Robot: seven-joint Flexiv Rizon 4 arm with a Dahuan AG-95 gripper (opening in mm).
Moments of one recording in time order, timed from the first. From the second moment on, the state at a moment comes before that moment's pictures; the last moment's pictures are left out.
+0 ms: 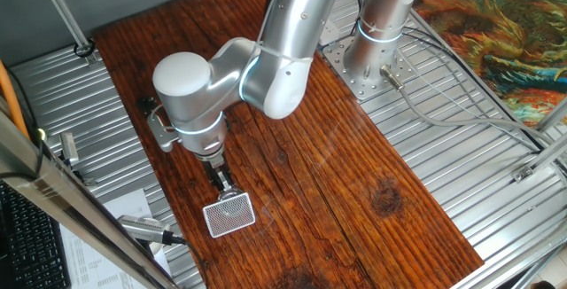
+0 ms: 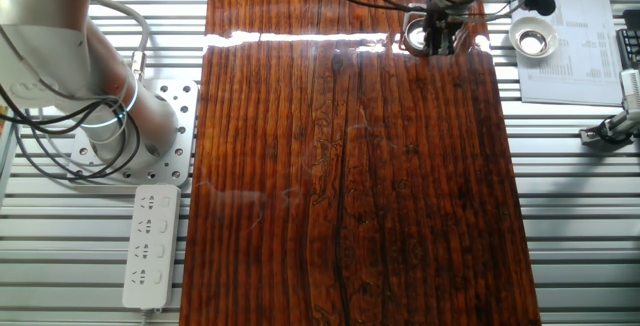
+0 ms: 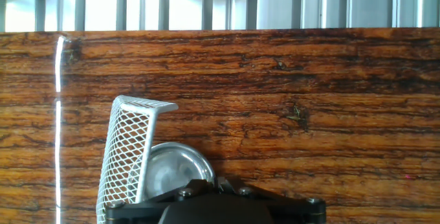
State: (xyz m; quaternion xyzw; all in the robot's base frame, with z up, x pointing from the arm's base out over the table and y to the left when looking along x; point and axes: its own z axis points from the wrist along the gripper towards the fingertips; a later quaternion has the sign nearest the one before) arm 0.578 0.178 0.022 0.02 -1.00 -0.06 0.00
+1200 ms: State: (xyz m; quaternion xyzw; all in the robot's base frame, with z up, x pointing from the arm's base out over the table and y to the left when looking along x) arm 0.578 0.178 0.017 0.02 -1.00 -0.09 0.01
